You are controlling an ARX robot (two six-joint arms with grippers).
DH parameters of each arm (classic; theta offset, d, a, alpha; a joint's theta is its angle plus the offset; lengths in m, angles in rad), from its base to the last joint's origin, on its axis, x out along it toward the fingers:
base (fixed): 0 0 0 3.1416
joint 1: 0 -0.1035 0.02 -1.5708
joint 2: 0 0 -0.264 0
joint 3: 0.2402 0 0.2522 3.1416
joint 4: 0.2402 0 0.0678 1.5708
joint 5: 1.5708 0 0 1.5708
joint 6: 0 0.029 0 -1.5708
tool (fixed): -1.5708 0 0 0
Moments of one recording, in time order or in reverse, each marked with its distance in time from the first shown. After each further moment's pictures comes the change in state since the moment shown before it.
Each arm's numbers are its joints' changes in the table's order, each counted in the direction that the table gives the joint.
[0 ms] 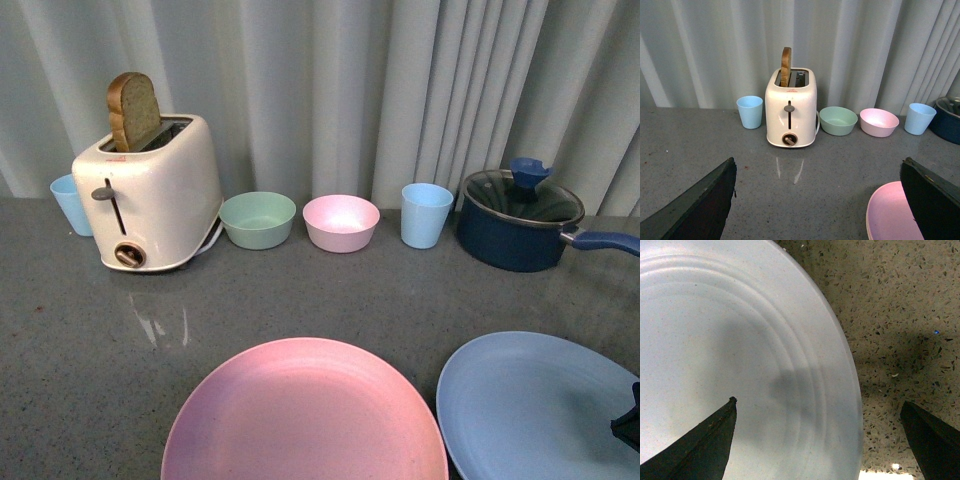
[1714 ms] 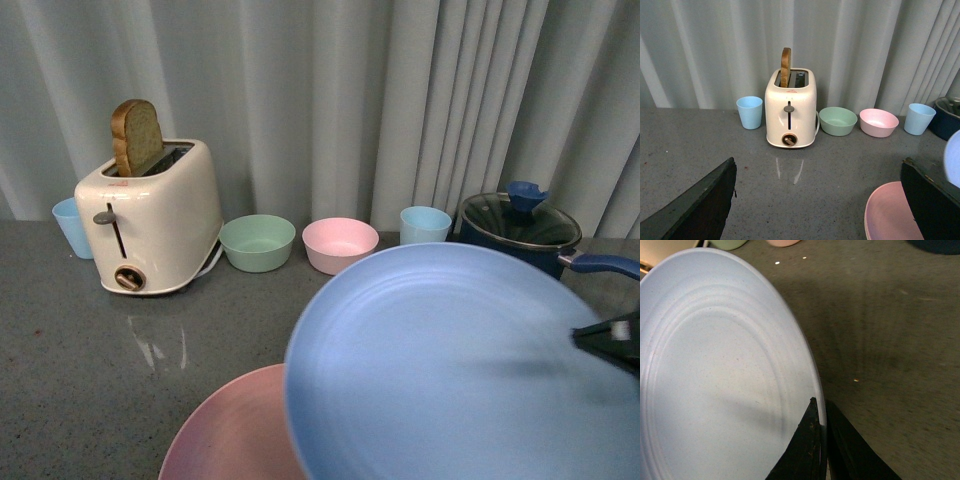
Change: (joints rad) left arm 0.000 0.000 0.000 0.000 0.000 0.000; right arm -0.274 0.465 -0.090 0.074 0.170 0.202
